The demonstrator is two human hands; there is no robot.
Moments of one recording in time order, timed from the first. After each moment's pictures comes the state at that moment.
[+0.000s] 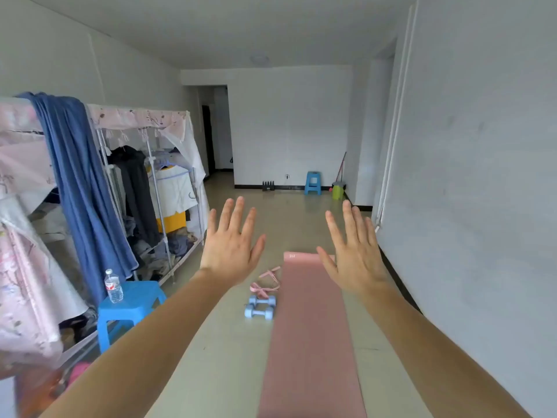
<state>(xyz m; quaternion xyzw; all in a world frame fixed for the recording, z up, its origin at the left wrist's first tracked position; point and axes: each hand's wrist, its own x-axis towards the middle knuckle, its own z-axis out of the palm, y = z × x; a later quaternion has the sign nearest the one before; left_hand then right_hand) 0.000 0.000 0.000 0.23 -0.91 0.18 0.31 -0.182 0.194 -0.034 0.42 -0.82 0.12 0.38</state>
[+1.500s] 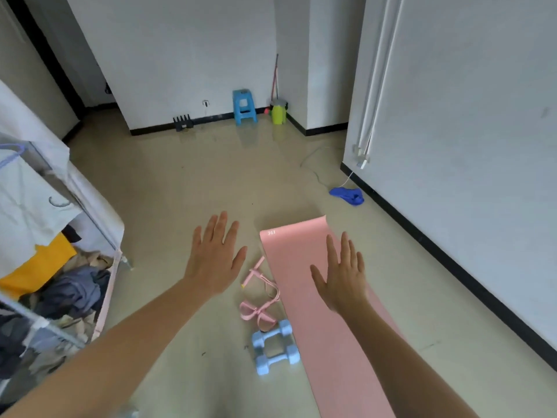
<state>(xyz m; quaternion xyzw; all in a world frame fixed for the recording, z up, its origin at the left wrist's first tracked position) -0.657 -0.817 -0.187 0.05 -0.99 0.06 0.13 -0.723 -0.551 -0.262 0.14 -0.98 0.14 0.07</state>
